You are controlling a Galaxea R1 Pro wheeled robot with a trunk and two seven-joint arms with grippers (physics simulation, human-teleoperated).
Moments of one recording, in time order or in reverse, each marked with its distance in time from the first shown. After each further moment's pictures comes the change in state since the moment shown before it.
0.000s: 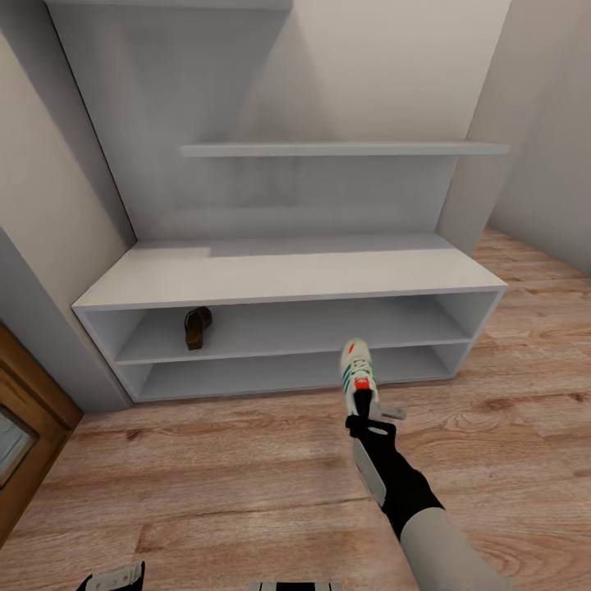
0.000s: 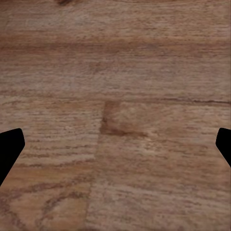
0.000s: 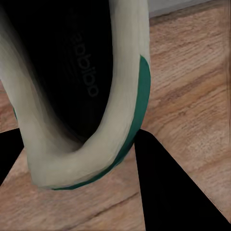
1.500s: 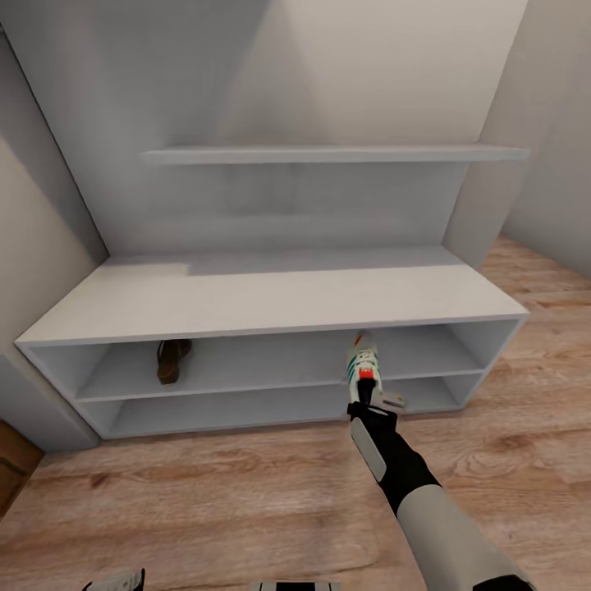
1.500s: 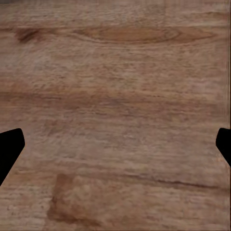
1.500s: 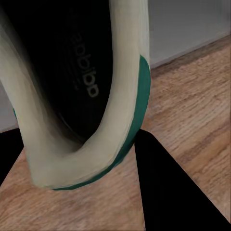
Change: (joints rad) left arm 0.000 -0.001 0.000 0.030 0.001 -0.008 0.001; right arm -0.072 -0.001 0.009 0.001 -0.102 0.055 -0.091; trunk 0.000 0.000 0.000
